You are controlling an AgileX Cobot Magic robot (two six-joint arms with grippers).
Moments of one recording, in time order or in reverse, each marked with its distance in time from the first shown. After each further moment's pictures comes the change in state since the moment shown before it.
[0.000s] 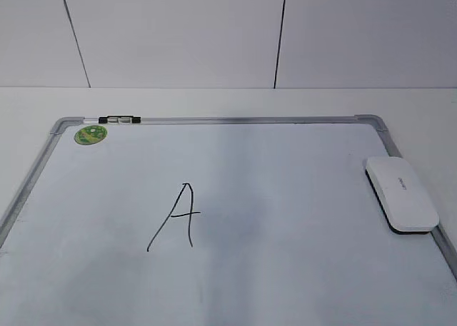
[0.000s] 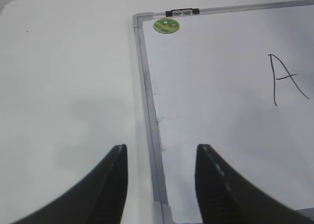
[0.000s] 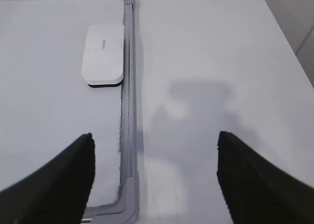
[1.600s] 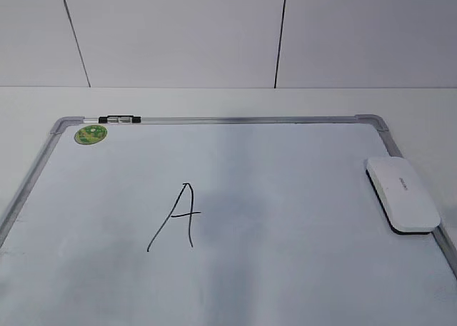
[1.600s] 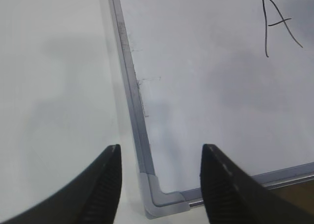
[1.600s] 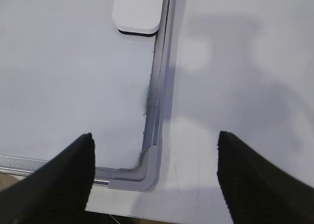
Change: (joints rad) left arm -0.093 0.241 0.000 0.004 -0.005 0.000; right arm 0.163 0.273 0.000 0.008 -0.014 -0.004
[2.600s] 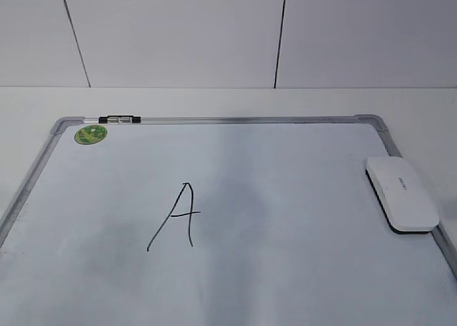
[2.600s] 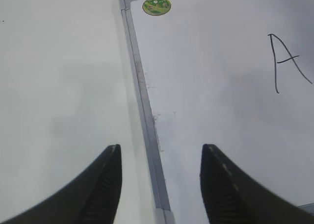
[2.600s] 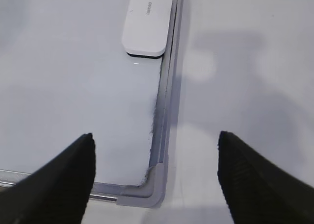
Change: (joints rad) left arm 0.000 0.016 -0.024 0.036 -0.103 -0.002; right arm 0.000 0.002 -0.030 0.023 -0.035 0.000
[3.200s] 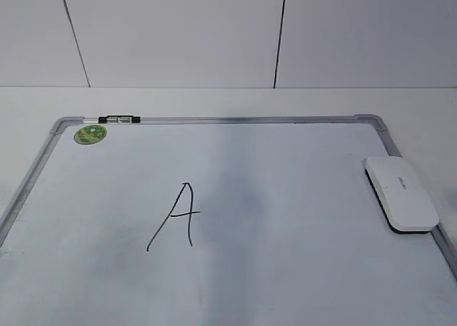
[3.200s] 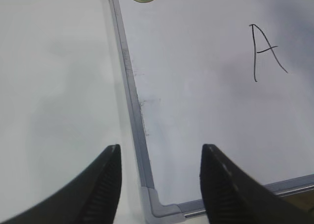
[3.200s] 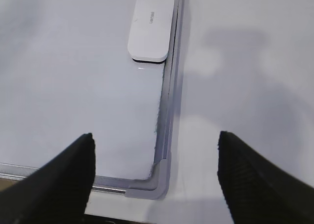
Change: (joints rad) left arm 0.000 0.039 -0.092 -0.035 0.129 -0.012; right arm 0.000 0.029 -0.137 0.014 0.115 0.004
